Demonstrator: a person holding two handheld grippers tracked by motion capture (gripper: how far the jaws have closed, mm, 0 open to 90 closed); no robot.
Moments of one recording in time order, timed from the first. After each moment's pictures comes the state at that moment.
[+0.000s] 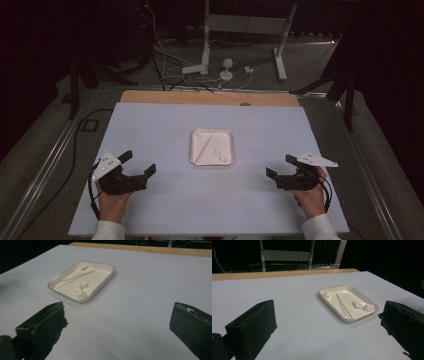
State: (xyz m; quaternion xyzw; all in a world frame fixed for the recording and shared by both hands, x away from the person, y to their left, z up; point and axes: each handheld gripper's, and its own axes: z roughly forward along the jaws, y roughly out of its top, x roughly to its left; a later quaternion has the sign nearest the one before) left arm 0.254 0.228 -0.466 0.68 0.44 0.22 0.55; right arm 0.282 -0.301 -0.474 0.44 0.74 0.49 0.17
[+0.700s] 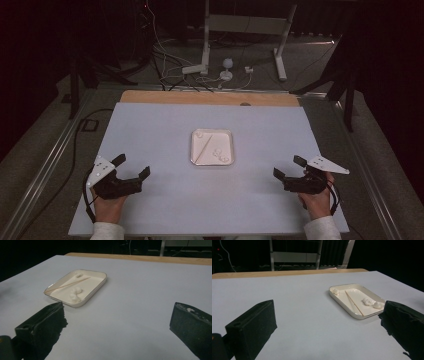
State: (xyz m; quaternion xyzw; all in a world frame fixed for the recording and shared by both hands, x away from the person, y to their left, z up) left arm 0.247 0.239 -0.474 0.67 0.45 0.25 0.54; right arm 0.271 -0.318 -0.474 0.45 0.71 0.51 0.20
